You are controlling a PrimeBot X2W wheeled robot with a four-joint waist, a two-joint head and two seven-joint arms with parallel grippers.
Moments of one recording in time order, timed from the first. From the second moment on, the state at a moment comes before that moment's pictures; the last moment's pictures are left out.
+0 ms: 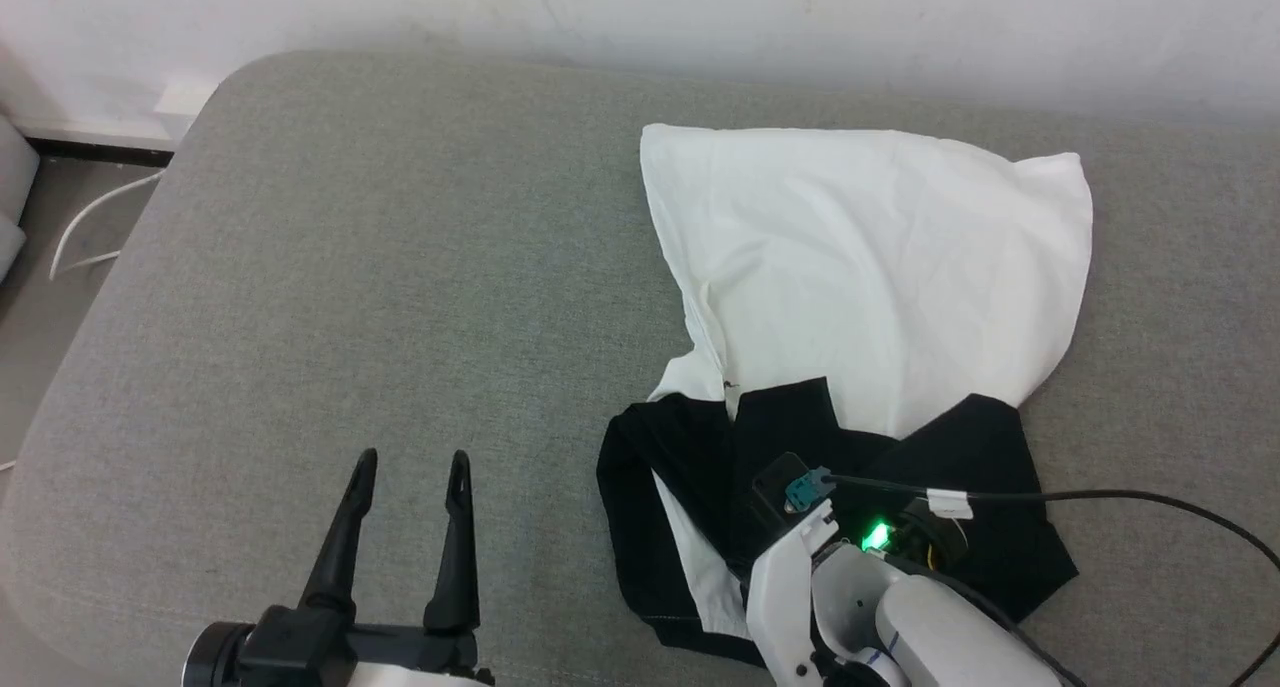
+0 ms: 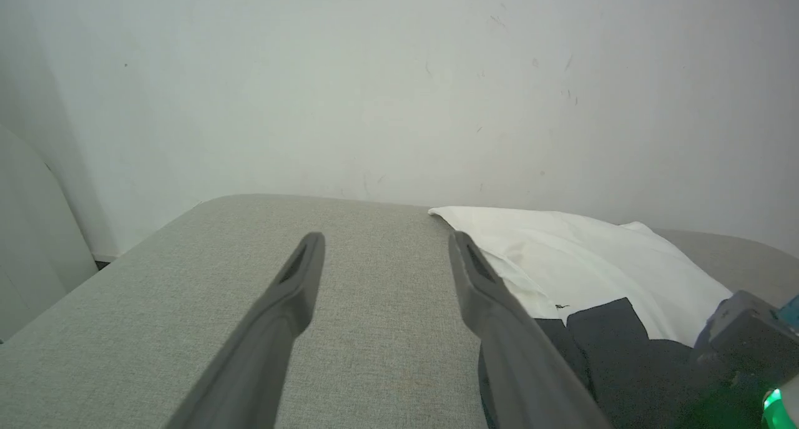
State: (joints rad) left arm 0.18 0.05 -0.11 -0.19 -0.11 0.02 -0.26; right arm -0.38 -0.10 0.65 0.58 0.34 0.13 0.37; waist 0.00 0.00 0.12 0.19
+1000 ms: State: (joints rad) left arm 0.21 0.06 -0.08 -0.22 -0.10 0.02 -0.26; right arm -0.04 -0.05 -0.03 -0.06 0.34 0.13 0.35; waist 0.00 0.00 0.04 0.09
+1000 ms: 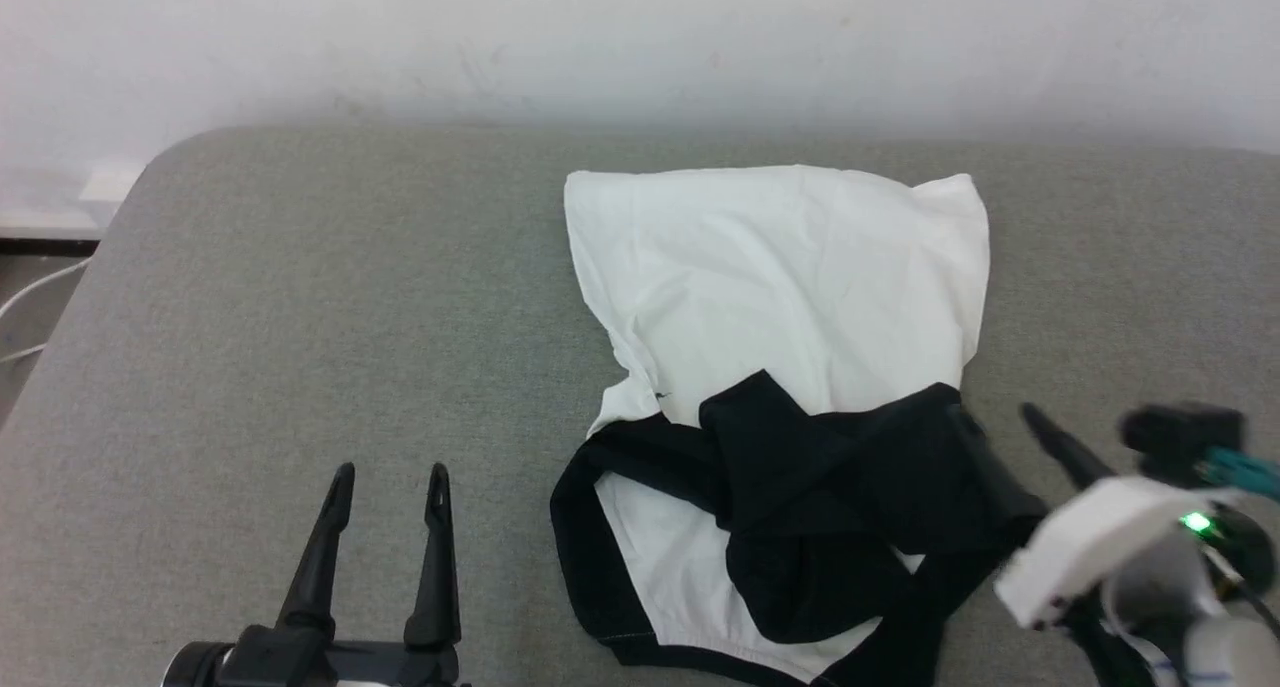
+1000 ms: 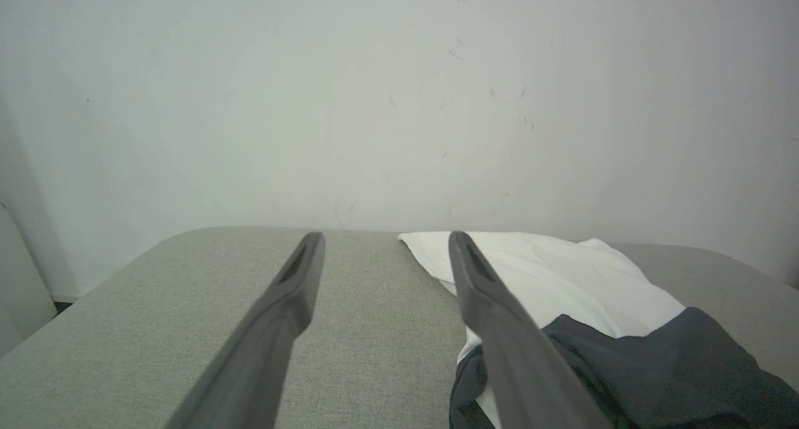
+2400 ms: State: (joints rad) left arm -0.17 0.16 -0.11 -0.20 -0.09 -0.08 -0.13; right arm 0.12 -0.05 -0.11 -0.11 0.44 0.13 -0.26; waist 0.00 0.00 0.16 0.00
